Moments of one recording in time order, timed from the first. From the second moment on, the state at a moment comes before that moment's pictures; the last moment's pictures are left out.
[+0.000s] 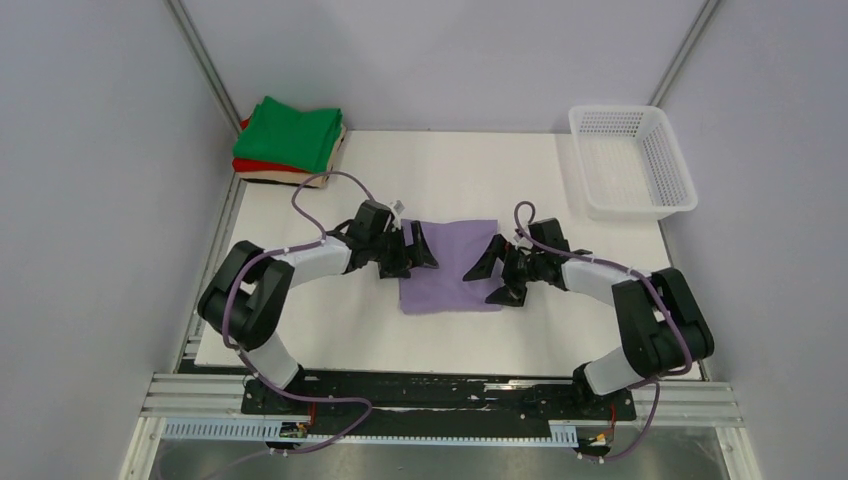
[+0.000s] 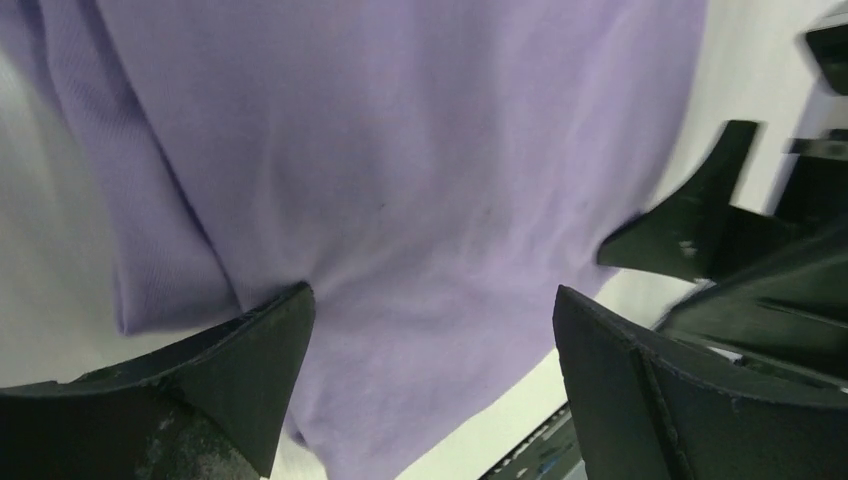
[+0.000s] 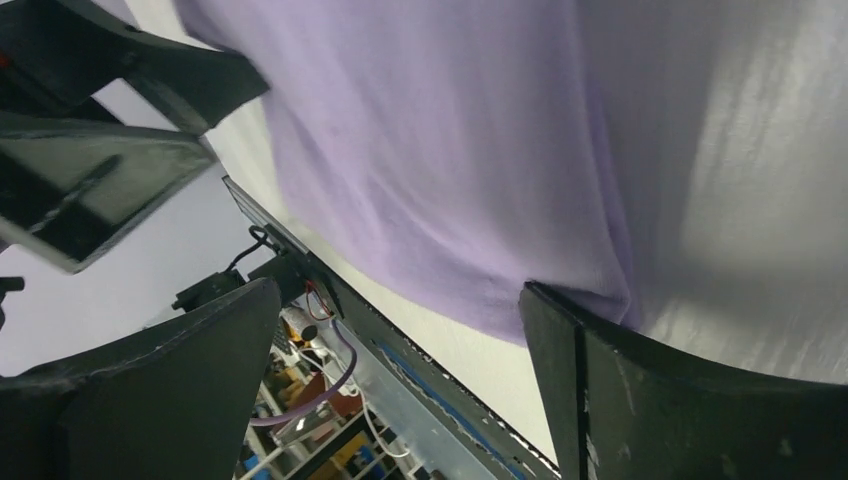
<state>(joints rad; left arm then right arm) -0.54 1.64 0.86 -0.06 0.37 -0.71 0.30 1.46 0.66 -0.12 -0.67 0.85</state>
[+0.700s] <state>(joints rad) -0.53 1.46 0.92 -0.24 0.21 -0.68 0.29 1.11 0.66 -0.20 -0.55 0.75</state>
